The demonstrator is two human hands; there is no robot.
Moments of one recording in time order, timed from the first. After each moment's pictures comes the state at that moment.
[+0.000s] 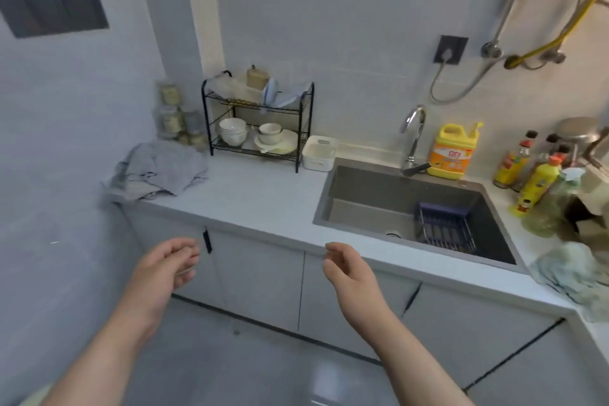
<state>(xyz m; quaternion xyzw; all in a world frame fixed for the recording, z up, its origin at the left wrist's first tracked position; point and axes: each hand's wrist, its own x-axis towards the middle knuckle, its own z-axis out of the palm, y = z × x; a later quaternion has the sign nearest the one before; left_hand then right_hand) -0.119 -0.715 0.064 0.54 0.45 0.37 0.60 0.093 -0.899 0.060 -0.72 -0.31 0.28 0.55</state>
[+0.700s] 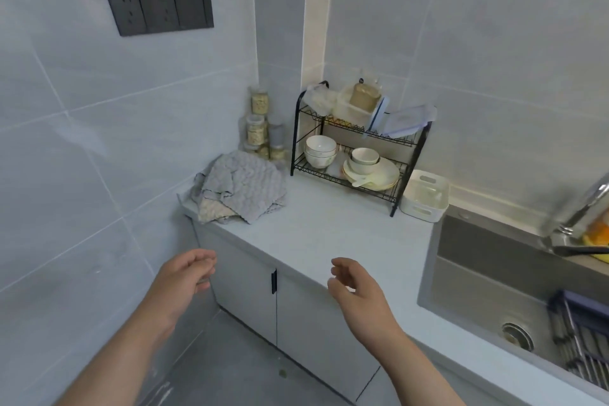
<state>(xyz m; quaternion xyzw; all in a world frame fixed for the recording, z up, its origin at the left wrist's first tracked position) -0.152 -0.479 0.028 0.52 0.55 0.37 0.55 0.095 -0.611 0.017 -0.70 -0.40 0.35 0.47</state>
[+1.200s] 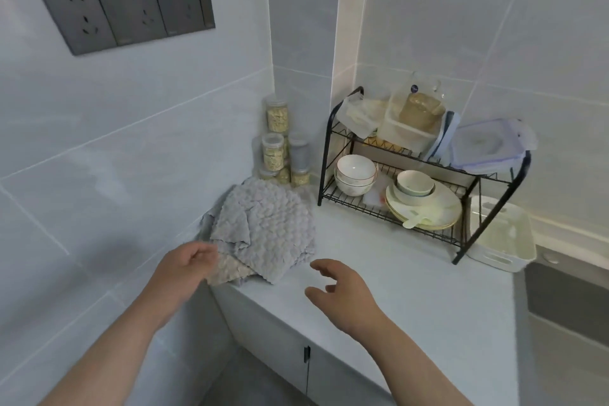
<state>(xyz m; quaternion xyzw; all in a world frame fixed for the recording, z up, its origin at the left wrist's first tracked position) -0.135 -0.231 0.021 0.63 0.56 0.29 0.45 0.109 -0.352 -0.008 -0.71 -0.49 0.35 0.36</state>
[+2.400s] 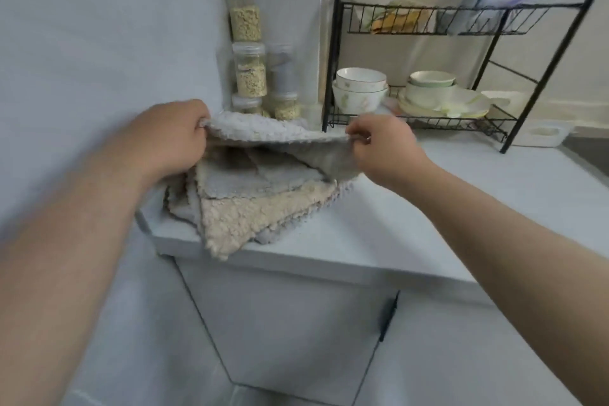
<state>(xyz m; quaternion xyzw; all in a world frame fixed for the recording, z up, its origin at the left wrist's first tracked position) -0.132 -0.003 -0.098 0.92 0.31 0.24 0.00 0.076 -0.212 -0.119 -0.81 -0.46 -0.08 0.35</state>
